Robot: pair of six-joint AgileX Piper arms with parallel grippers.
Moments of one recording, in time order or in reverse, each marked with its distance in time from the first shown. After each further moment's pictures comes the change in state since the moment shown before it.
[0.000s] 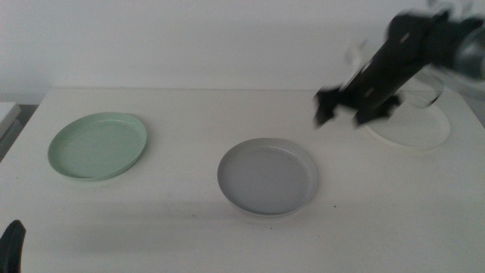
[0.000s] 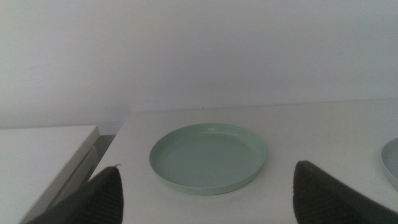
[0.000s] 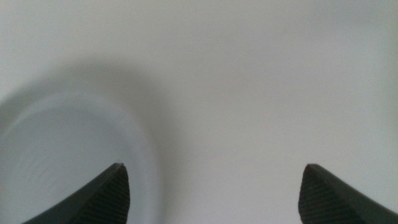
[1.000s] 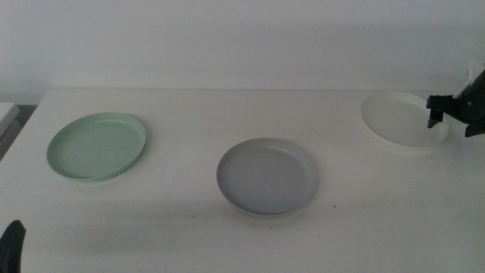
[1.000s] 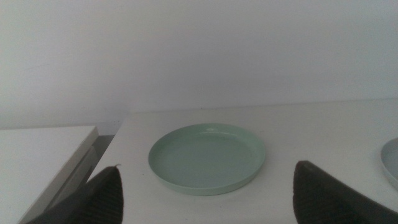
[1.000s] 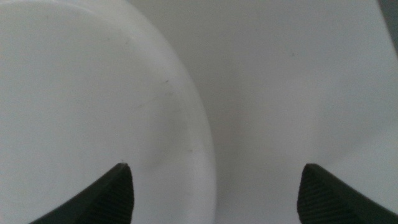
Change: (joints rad) left arm 0.000 0.000 0.000 0.000 0.000 0.000; right arm -0.458 0.296 -0.193 -0.168 -0.107 0.090
